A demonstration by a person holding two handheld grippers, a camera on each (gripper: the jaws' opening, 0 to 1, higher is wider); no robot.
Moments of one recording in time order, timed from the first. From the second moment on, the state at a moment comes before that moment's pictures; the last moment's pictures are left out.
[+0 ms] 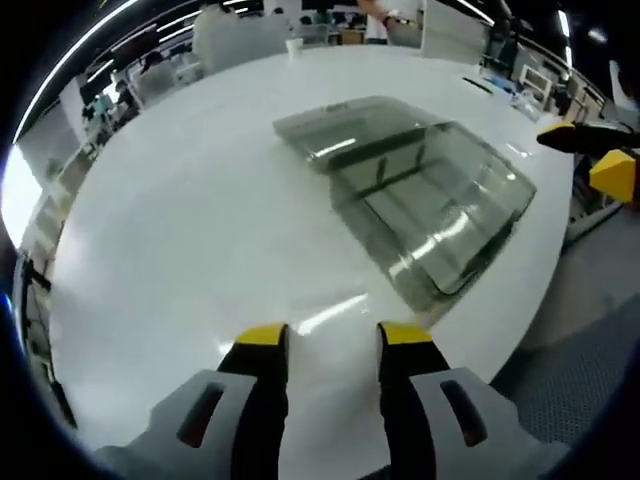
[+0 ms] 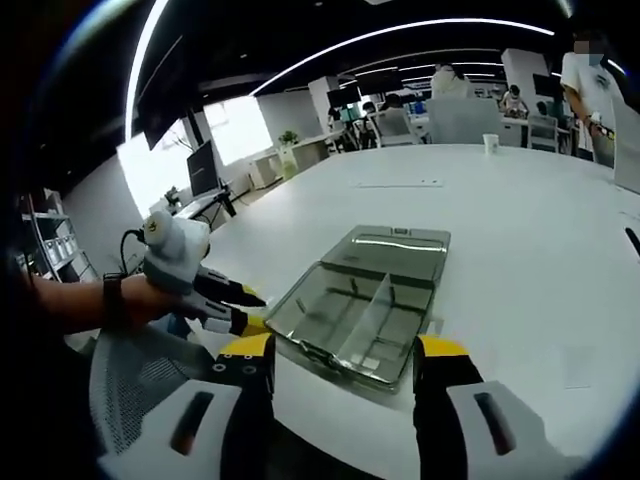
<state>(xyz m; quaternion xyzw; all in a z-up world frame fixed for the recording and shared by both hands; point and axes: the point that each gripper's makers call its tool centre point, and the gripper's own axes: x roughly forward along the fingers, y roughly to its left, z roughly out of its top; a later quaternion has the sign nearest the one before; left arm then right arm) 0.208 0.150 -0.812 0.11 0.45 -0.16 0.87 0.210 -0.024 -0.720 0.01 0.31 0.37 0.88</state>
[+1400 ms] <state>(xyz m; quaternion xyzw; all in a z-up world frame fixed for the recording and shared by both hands) 0.202 0.156 -0.799 0.07 0.47 -0.14 0.87 0.209 -0.018 -0.718 0.02 0.31 0.38 0.87</state>
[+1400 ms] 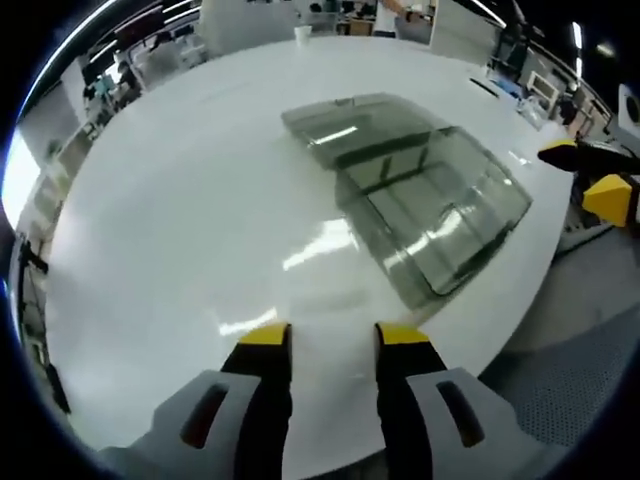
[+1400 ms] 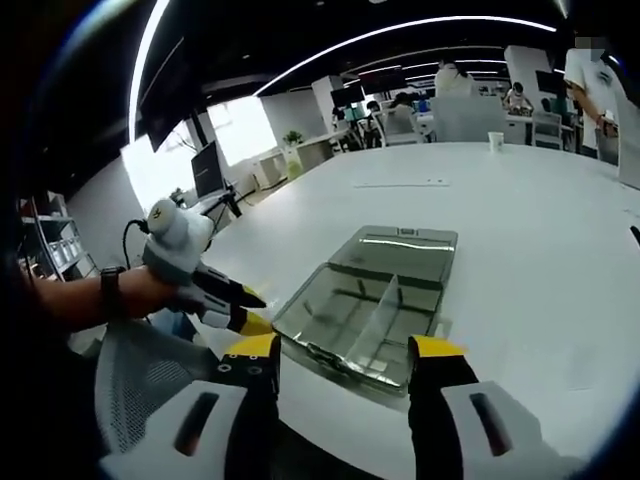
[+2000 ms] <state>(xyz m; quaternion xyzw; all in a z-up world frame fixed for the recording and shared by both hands) 0.205 0.153 -0.751 0.02 0.39 -0.14 0.91 0.204 0.004 -0.704 0.04 0.29 0.41 0.86</state>
